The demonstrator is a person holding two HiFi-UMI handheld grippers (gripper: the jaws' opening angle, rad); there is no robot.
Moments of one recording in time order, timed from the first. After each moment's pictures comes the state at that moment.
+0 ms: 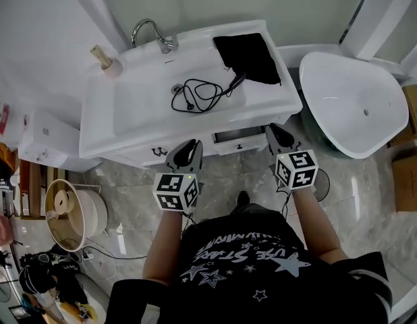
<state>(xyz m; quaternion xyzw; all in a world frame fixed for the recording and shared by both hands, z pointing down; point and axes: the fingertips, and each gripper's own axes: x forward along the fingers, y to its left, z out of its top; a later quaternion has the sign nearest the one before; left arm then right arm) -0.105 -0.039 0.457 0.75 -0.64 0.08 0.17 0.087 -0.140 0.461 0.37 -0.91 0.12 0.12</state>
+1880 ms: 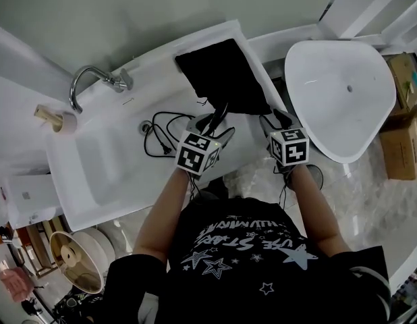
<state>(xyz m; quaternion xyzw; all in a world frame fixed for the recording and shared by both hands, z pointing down) -0.034 -0.330 0.554 0.87 -0.38 0.21 0.23 0.098 -0.365 0.553 0.47 -0.82 0.19 0.28</state>
